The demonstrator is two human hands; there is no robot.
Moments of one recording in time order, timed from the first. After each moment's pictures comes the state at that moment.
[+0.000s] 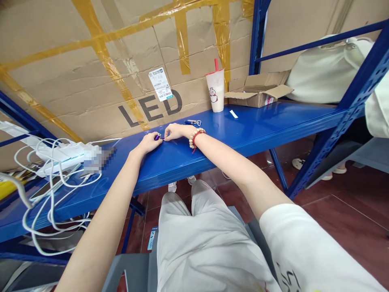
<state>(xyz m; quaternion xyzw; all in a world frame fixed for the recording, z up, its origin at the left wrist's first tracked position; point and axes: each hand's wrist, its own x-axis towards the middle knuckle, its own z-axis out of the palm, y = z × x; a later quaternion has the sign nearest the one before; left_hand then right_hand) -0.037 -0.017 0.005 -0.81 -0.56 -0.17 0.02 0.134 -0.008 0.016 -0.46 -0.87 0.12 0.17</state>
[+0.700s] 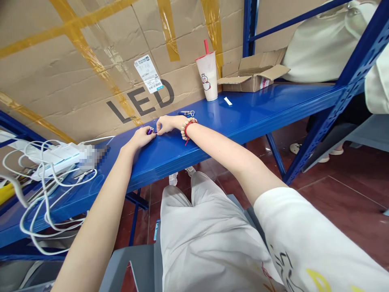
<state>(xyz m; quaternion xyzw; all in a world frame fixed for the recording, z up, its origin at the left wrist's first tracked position) -0.033 -0.020 0.009 -0.81 -0.57 -0.14 0.03 0.134 0.007 0.009 -0.45 -0.87 0.11 0.16</state>
